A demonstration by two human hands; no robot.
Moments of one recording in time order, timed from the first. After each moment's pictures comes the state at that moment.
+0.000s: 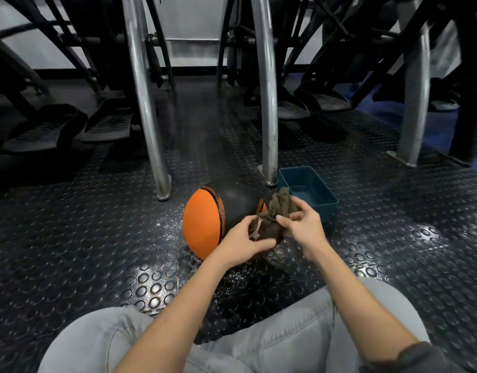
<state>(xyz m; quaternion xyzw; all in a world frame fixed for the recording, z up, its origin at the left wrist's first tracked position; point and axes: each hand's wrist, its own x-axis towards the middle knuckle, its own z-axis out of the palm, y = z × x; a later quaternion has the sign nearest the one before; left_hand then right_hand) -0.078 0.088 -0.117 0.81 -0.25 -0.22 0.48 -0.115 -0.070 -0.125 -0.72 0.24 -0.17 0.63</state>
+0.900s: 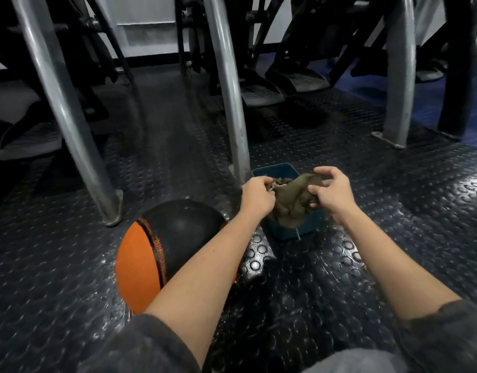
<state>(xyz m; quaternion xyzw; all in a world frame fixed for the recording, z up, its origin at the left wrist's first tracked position) 0.034 -0.100 -0.115 0.85 -0.23 -0.09 0.46 -0.038 -0.239 -0.125 -0.71 0.32 -0.23 0.59</state>
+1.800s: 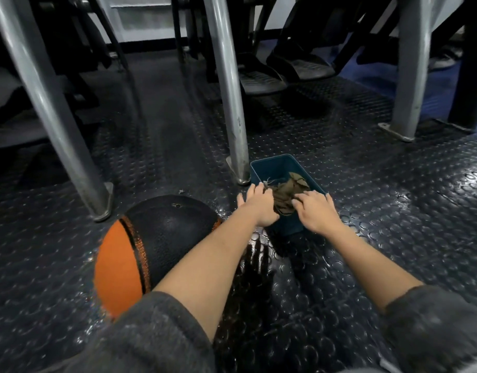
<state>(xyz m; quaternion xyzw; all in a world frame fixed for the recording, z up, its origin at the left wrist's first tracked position) 0.063 -0.123 -0.164 0.91 -0.34 -0.20 0.07 -0.008 -0.261 -0.208 -0.97 0.22 -0.02 0.11</state>
